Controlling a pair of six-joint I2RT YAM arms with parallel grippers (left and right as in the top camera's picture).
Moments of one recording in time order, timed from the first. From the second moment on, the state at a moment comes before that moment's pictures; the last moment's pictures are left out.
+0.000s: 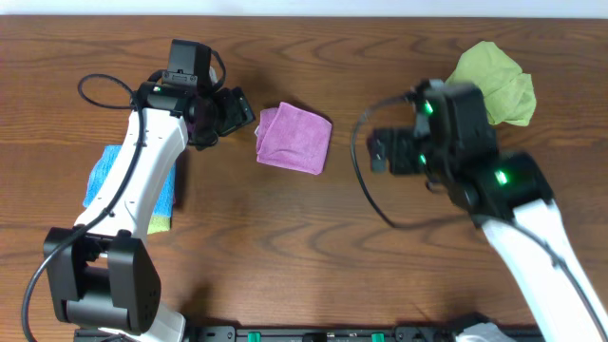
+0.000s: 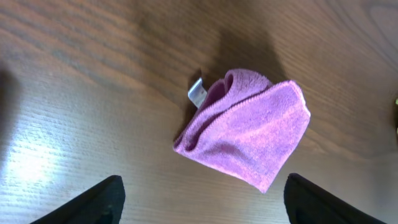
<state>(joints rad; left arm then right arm) -0.15 1.72 1.41 -0.85 0.25 -0.61 0.35 1.22 1.21 -0.88 -0.04 0.32</state>
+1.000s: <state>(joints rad) -0.15 1.71 1.40 -0.94 0.42 -0.70 0.34 0.27 0.44 -0.88 0.26 0.70</state>
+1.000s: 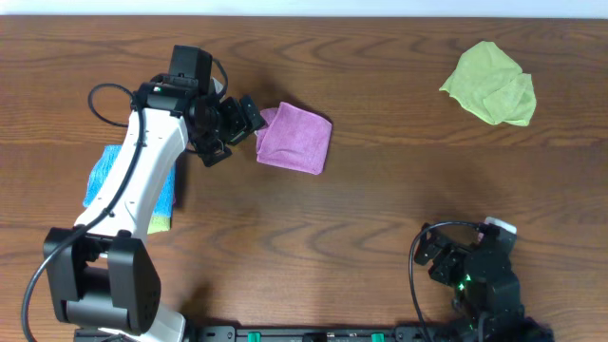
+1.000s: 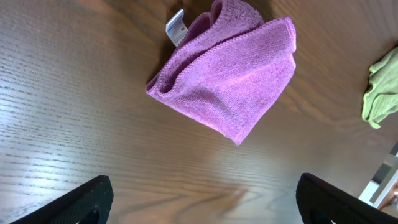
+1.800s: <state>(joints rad) -0.16 1.52 0.62 0.10 0.46 -1.07 0.34 0.27 0.43 -0.89 0.27 0.70</state>
